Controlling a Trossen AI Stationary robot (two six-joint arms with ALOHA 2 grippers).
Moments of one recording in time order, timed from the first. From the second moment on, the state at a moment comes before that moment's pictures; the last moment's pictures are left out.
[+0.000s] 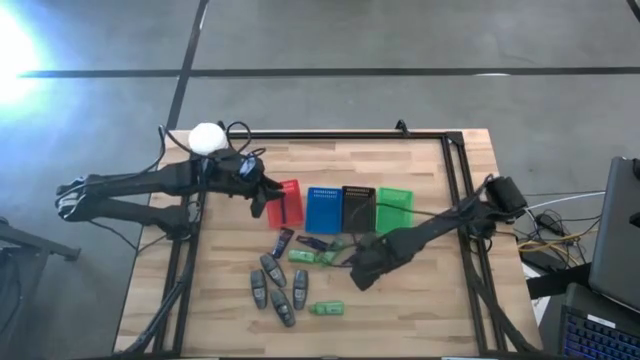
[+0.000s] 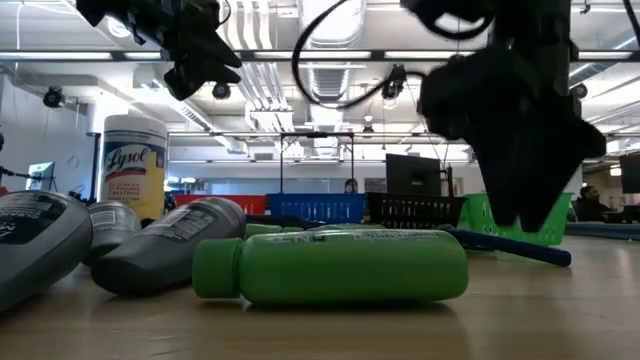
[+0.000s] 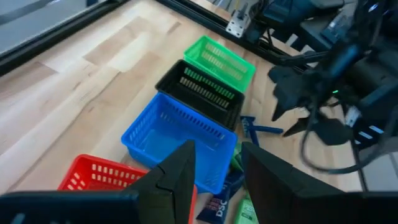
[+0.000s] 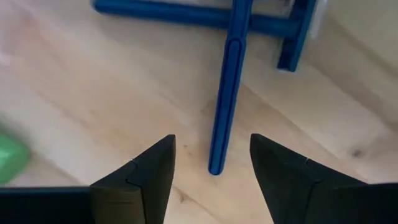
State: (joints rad) left arm 0.23 0.93 0.78 -0.31 0.12 -0.36; right arm 0.35 1.81 1.14 -0.75 -0.02 1.33
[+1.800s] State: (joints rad) left arm 0.28 1.12 0.79 0.37 0.38 -0.52; right arm 0.00 1.59 1.27 0.01 0.11 0.86
